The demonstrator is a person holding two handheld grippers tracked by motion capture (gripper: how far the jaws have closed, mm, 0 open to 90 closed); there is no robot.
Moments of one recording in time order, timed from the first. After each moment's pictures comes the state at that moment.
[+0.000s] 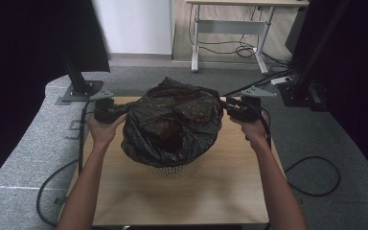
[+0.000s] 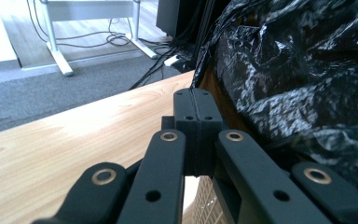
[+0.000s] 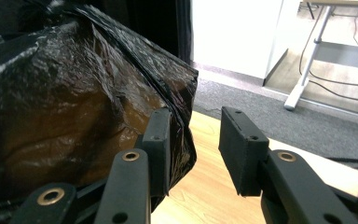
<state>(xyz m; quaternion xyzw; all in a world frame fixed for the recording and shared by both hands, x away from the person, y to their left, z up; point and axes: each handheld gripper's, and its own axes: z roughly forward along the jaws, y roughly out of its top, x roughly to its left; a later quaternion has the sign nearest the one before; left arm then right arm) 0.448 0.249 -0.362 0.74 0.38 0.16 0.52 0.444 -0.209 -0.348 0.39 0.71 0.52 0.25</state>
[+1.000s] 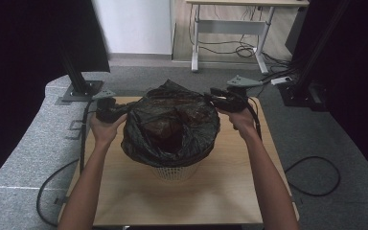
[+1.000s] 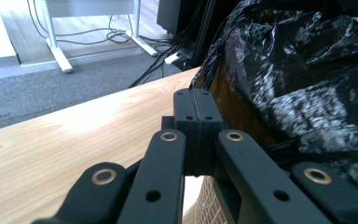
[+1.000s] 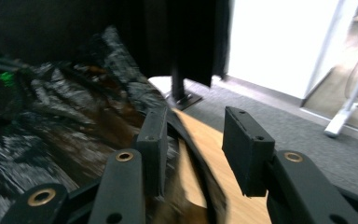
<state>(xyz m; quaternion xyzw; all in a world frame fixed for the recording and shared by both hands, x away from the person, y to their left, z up) 0.455 0.248 -0.368 0.74 0.39 0.15 0.52 0.471 -0.170 -0.331 0.32 0.74 0.56 0.21</state>
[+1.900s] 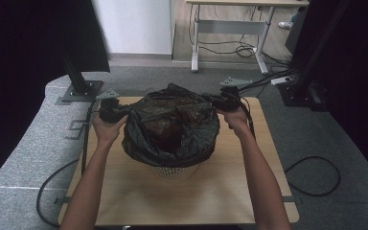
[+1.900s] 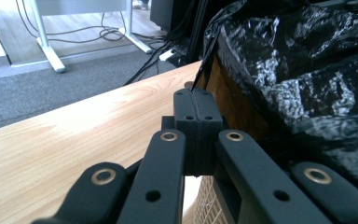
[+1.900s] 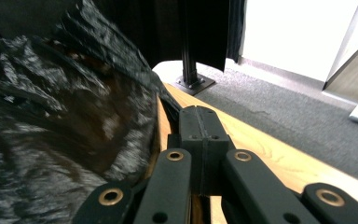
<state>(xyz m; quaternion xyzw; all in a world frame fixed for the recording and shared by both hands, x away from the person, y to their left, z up) 0.462 0.241 -0.376 0.75 0.38 0.14 0.52 0.502 -0.165 -0.362 0.33 0.75 0.54 0.17</state>
